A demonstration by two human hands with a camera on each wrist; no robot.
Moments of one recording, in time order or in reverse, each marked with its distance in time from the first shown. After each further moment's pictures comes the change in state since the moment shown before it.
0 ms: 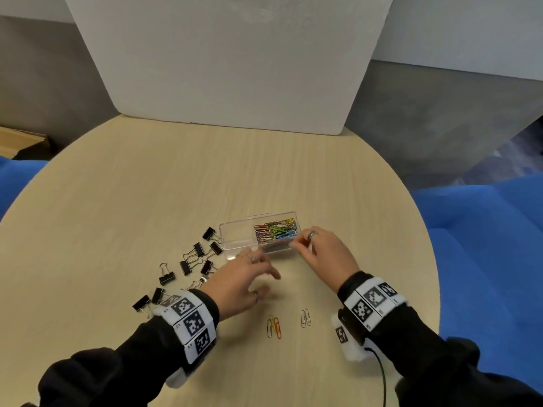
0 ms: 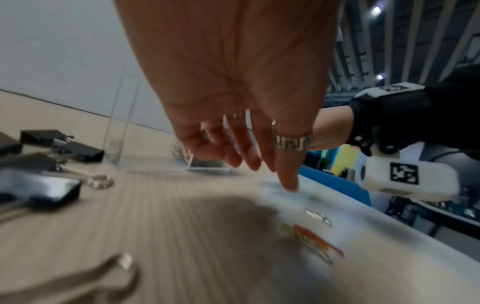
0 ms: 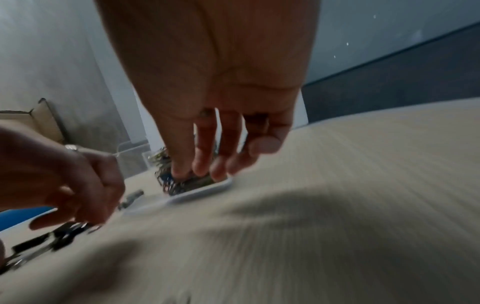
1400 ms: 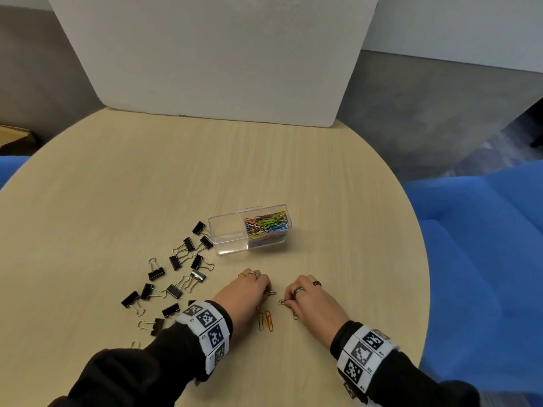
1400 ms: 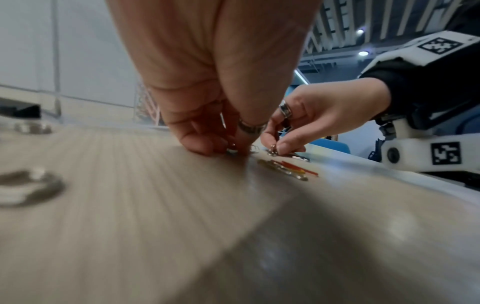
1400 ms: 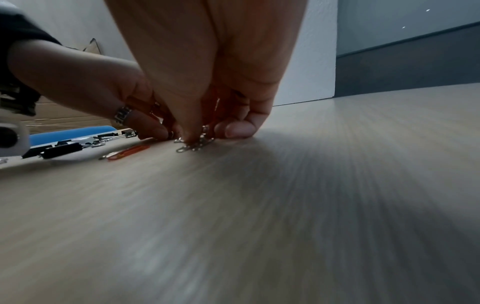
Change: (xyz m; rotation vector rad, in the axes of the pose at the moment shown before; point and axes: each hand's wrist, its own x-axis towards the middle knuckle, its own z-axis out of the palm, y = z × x) left_hand 0.010 0.014 0.045 0.245 -0.289 -0.228; right_hand -0.072 0.010 0.054 -0.123 -0.251 0.018
